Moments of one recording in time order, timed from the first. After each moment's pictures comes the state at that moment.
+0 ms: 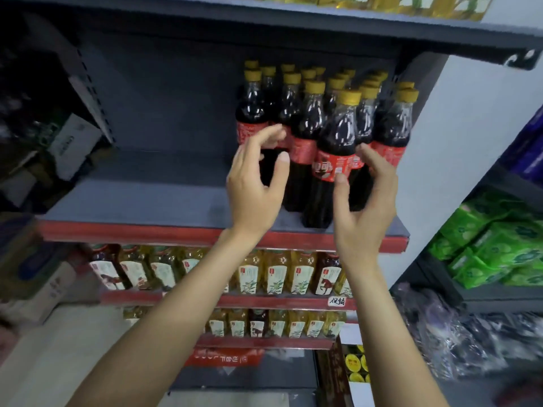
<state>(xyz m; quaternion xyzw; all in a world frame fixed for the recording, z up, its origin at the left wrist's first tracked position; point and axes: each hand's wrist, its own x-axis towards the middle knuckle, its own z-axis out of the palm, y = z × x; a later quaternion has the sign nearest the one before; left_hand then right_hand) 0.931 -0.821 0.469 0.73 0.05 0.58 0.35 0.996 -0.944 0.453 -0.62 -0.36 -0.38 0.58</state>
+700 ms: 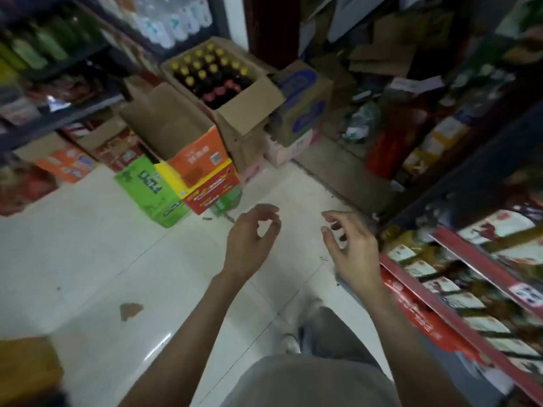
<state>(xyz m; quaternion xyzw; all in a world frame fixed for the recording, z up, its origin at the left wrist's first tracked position) 0.370 -0.543 0.238 0.65 0.59 0.33 0.35 0.560 -0.580 0.225 -0.64 -0.64 0.18 0.38</state>
